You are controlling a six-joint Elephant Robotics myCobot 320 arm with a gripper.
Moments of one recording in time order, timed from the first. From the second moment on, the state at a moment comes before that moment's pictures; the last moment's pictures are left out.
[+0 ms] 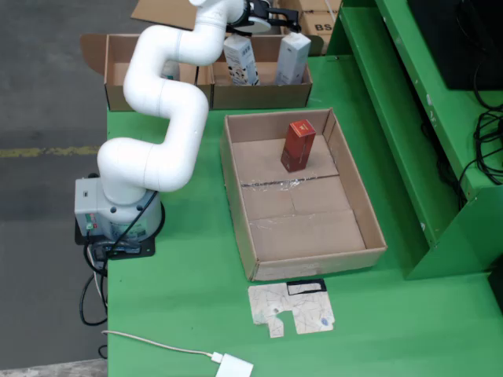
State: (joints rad) arm 1.21 -1.37 0.01 0.52 0.96 -0.17
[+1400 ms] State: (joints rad) arm 1.21 -1.37 0.00 0.52 0.96 -0.12
